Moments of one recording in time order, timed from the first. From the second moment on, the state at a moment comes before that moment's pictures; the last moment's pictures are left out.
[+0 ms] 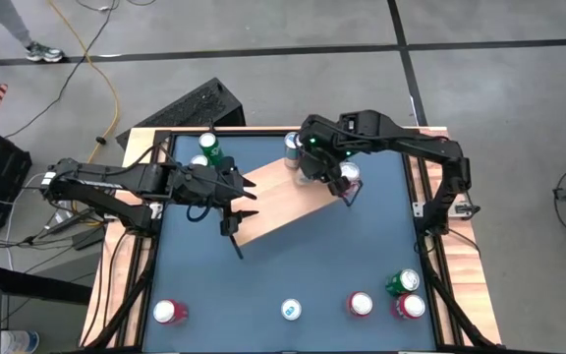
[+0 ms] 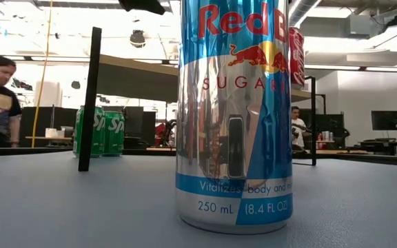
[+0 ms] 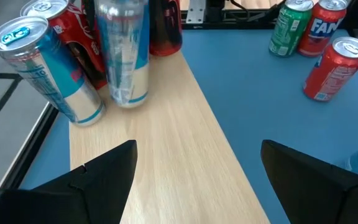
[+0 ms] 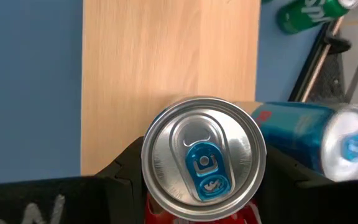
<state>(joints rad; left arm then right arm) -0.10 1.21 1.22 -0.53 -0.25 -0.05 -0.18 1.78 2.02 -1.33 0.05 -0.74</state>
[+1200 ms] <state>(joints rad) -0.10 1.21 1.22 -0.52 -0.25 -0.05 -0.18 1.81 2.16 -1.38 0.05 -0.57</state>
